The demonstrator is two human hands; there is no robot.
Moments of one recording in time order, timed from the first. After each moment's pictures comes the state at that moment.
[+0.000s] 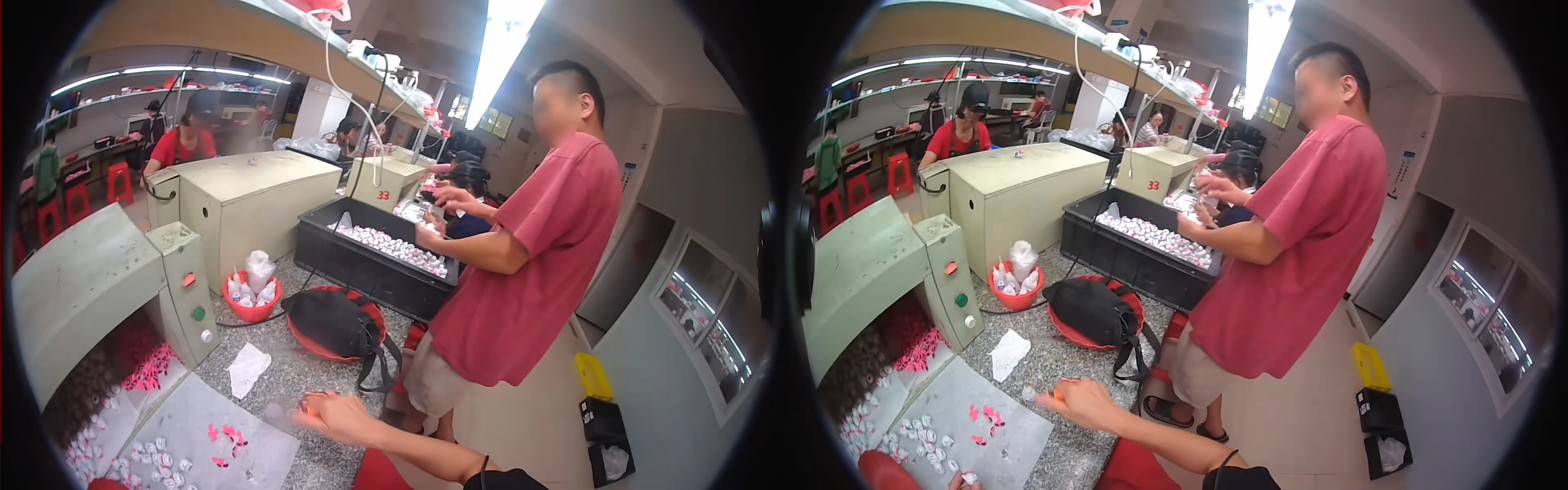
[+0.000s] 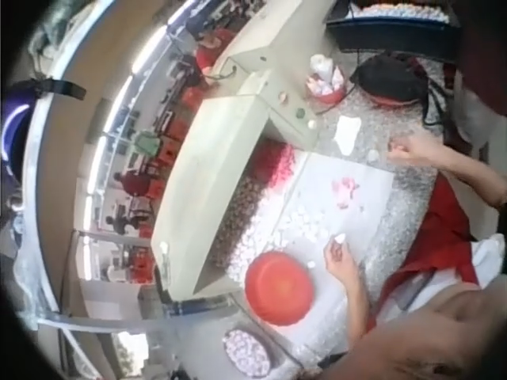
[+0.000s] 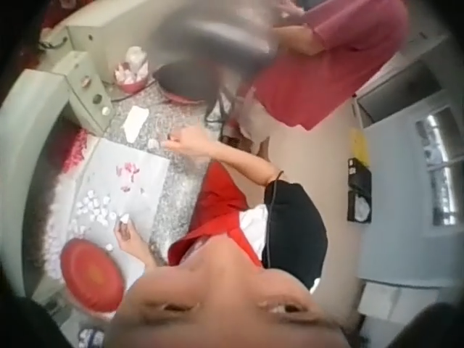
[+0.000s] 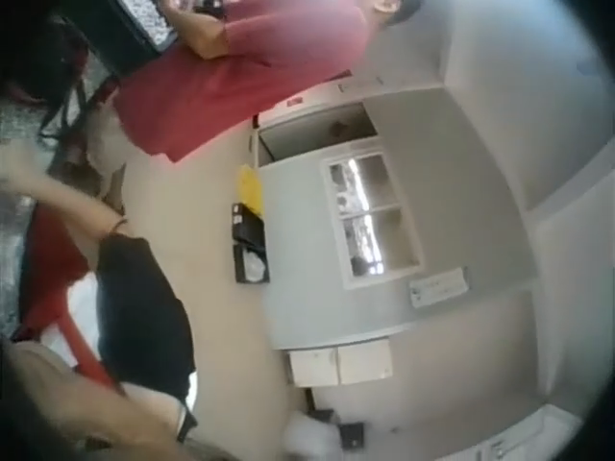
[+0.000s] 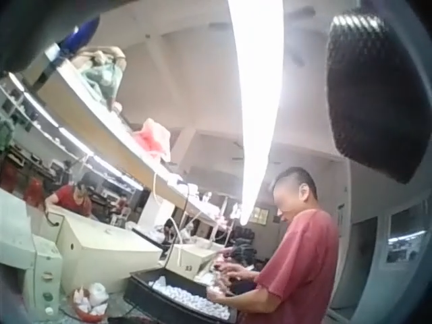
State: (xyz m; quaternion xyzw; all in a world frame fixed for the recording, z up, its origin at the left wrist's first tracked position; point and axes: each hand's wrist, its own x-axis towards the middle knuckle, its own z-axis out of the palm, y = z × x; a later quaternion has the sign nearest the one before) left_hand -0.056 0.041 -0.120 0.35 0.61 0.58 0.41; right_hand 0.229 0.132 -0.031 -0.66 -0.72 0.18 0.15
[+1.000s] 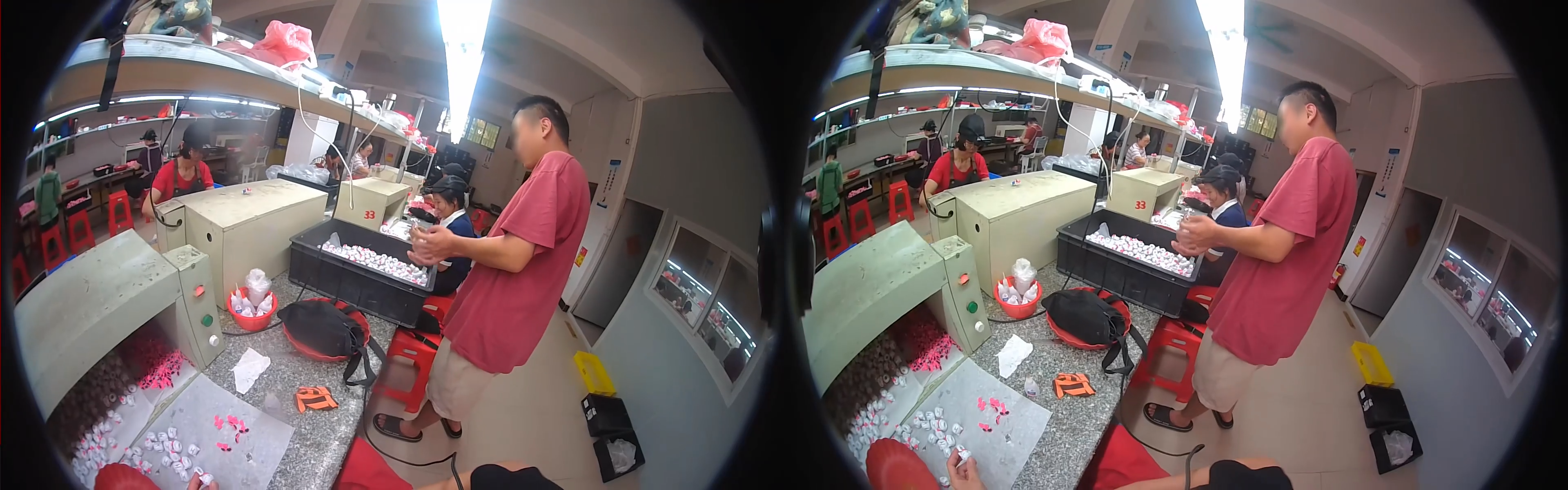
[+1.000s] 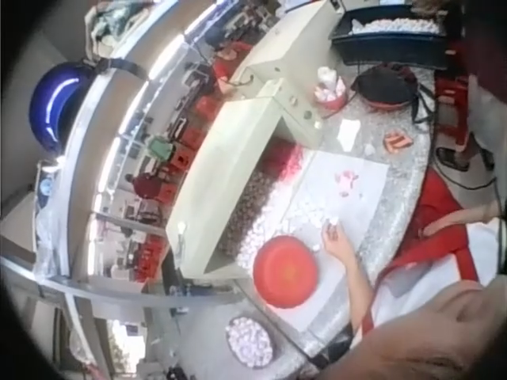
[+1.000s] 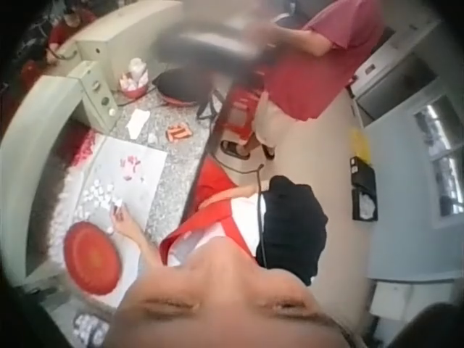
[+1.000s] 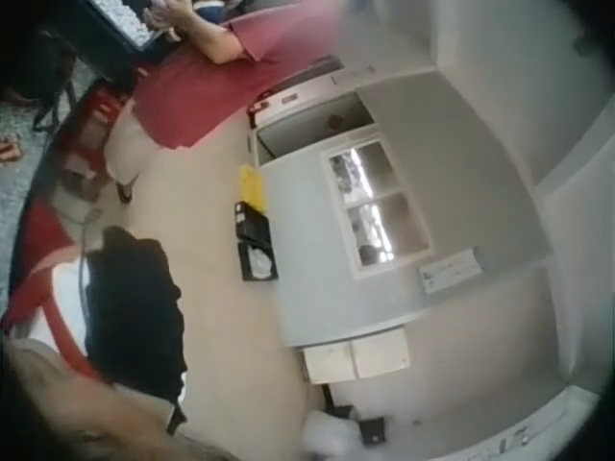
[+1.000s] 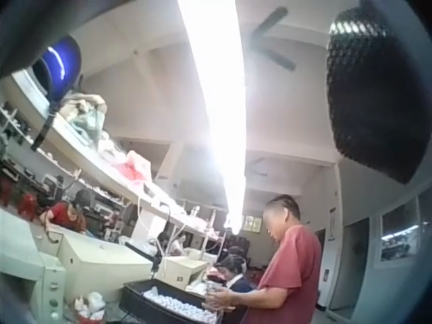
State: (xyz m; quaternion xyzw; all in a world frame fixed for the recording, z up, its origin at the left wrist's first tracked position) left_hand -0.070 0.052 -0.133 0.39 0.56 0.63 0.36; right_hand 0.280 -0.063 -0.121 -0.50 -0.38 0.77 0.14
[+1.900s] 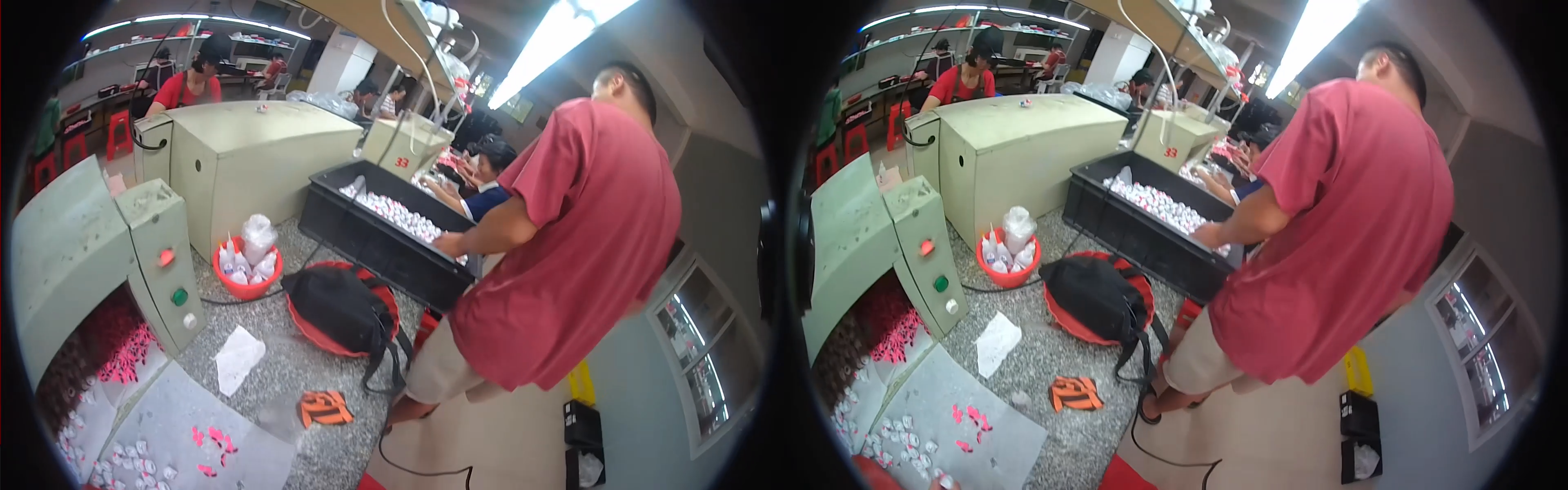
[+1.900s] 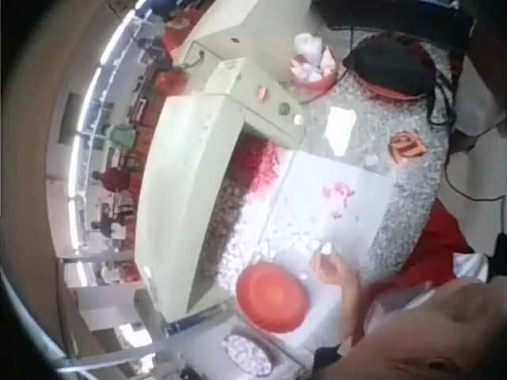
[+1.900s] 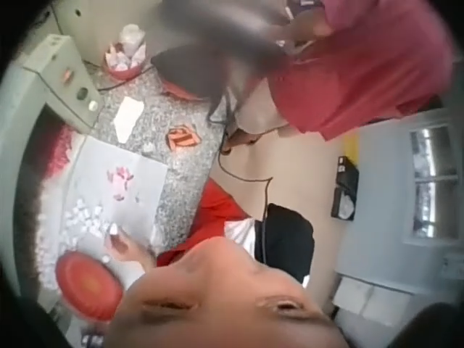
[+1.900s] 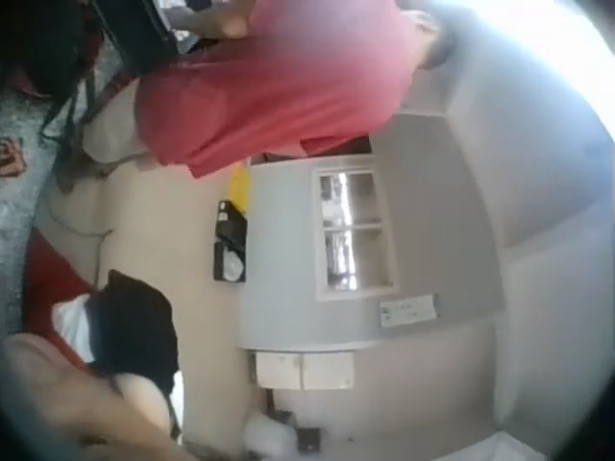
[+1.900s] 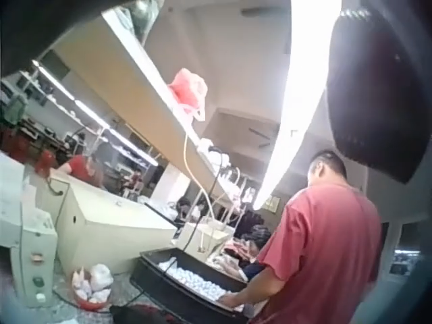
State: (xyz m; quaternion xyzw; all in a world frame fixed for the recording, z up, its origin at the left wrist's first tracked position) left_hand -0.046 0.073 -0.141 0.51 0.59 0.62 0.09; right_hand 0.424 -0.123 -0.342 -0.54 -0.38 0.72 -0.21
